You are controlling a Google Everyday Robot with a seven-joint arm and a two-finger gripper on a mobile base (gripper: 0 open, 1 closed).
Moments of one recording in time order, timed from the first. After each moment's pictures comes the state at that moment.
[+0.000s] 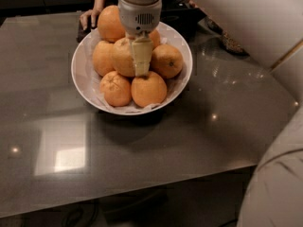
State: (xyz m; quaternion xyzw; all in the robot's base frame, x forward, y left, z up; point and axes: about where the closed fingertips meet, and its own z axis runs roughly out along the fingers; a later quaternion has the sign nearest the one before) arm 0.577 0.040 0.930 -0.80 0.60 -0.03 0.08
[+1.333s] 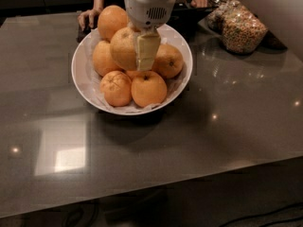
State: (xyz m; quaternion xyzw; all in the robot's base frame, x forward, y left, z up) arm 0.555 0.034 0.965 -0.80 0.58 -0.04 0.16
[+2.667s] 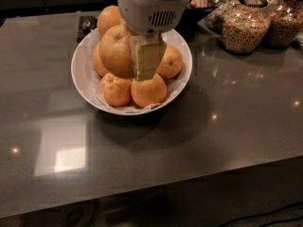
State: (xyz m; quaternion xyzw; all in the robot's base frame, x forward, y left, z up) arm 0.469 0.034 1.015 -0.80 0.55 -0.10 0.21
